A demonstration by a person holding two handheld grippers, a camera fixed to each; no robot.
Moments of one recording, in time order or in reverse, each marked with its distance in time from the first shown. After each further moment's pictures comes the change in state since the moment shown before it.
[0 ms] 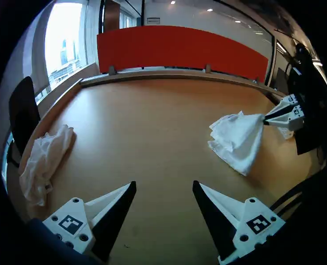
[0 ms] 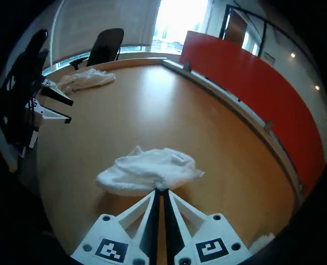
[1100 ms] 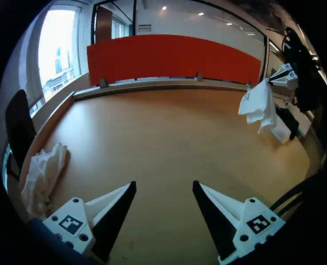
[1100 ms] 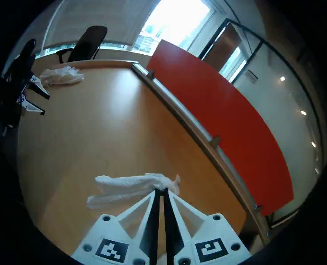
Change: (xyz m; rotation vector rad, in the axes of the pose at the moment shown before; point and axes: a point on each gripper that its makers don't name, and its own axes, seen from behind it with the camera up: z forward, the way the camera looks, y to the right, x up) left arm 0.040 0.023 0.005 -0.036 0.051 0.046; right arm 0.017 0.187 -0.105 -0.235 -0.026 -0.122
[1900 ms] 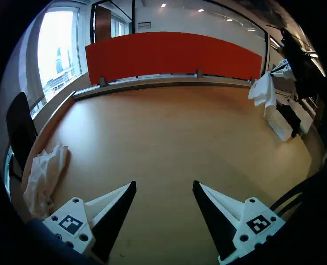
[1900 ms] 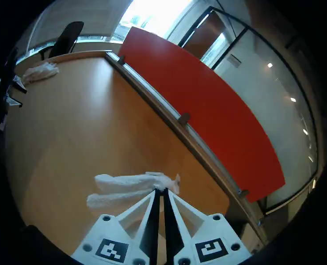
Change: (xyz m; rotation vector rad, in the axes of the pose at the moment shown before) left arm 0.001 0.009 0.001 0.023 -0.029 0.017; right arm -0.068 0.120 0.002 -0.101 -0.093 0.059
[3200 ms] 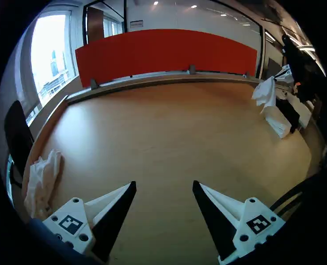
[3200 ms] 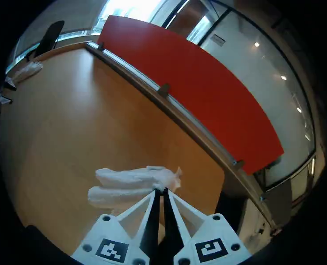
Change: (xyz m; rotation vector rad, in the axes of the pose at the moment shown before) left arm 0.013 0.029 0.011 -0.020 -0.022 0.046; right arm -0.103 0.037 -0.004 -0.063 -0.110 0.109
